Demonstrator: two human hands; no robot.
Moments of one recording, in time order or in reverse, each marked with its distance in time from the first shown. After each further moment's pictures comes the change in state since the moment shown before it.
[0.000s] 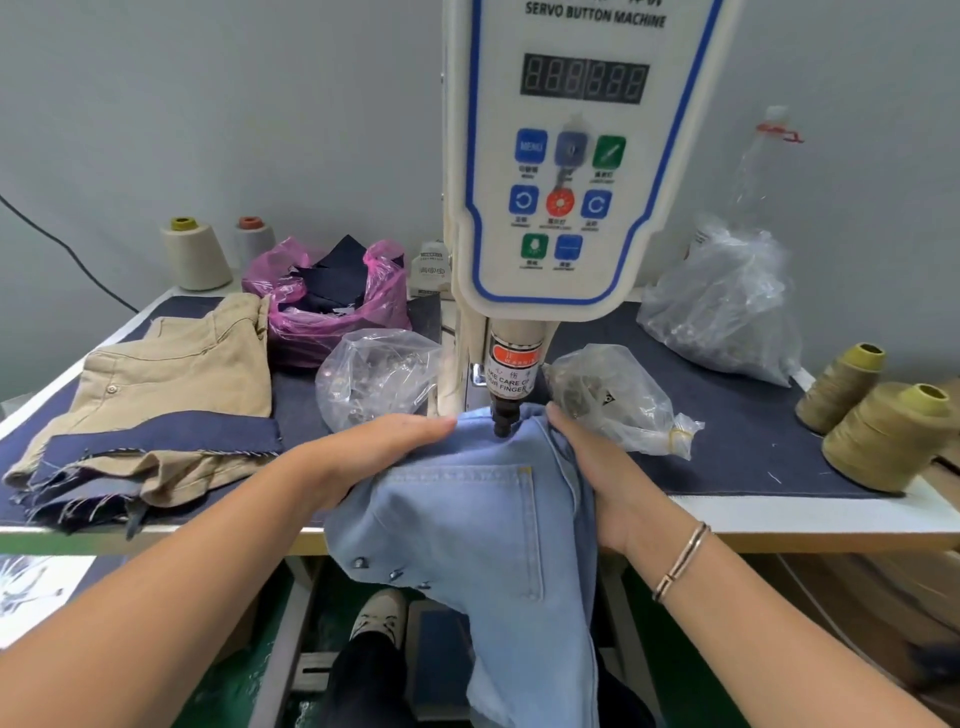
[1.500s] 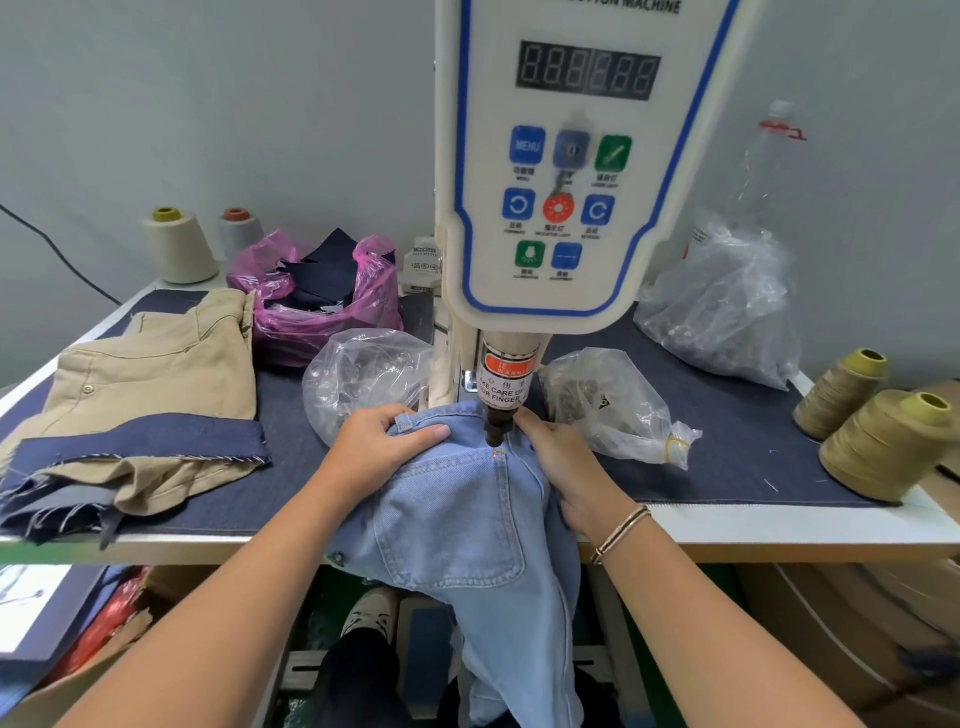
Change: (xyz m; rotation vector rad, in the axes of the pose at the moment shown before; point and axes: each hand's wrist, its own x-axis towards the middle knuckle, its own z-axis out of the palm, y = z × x) left_hand 0.042 -0.035 0.001 0.136 0.628 0.239; right_hand 0.048 0.013 0.008 -0.161 0.103 -0.082
